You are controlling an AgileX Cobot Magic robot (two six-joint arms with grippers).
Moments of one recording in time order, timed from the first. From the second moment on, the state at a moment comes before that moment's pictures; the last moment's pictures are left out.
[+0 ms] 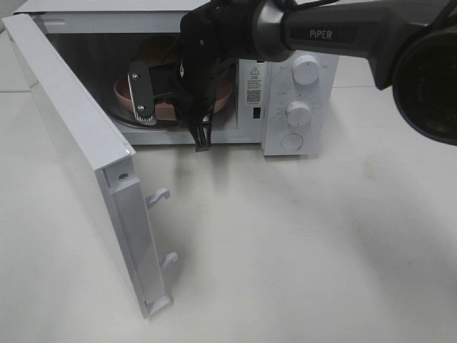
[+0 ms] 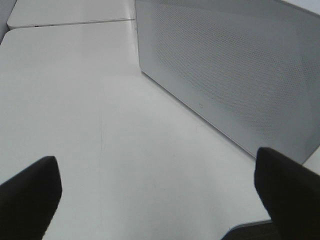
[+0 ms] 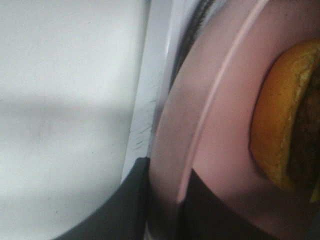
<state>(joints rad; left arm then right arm) 0.01 0.00 -0.52 -0.15 1.09 0.13 0.67 2.36 -1.94 -0.11 0.62 -1.09</state>
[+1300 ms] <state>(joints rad) 0.01 0.00 -0.52 -0.15 1.09 0.13 0.68 1.88 -1.18 -0.08 0.23 -1.40</state>
